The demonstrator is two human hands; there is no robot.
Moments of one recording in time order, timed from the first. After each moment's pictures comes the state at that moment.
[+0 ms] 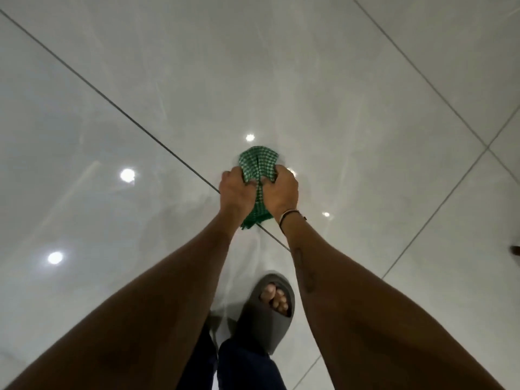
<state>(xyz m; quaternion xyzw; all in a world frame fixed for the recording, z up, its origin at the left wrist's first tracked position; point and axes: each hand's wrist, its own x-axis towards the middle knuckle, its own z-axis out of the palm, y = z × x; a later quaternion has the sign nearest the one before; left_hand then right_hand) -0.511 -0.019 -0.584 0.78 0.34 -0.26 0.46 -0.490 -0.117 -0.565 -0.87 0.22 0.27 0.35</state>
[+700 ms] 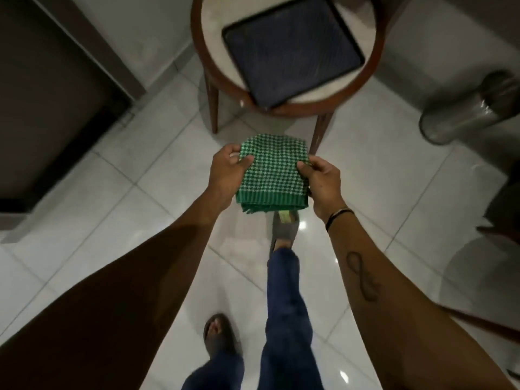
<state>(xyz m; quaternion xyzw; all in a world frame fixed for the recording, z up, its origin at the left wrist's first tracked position) -0.180 0.065 -0.037 0.71 0.31 -0.12 0.62 -0.172 -0.138 -0.036 -0.69 0.29 0.17 0.65</state>
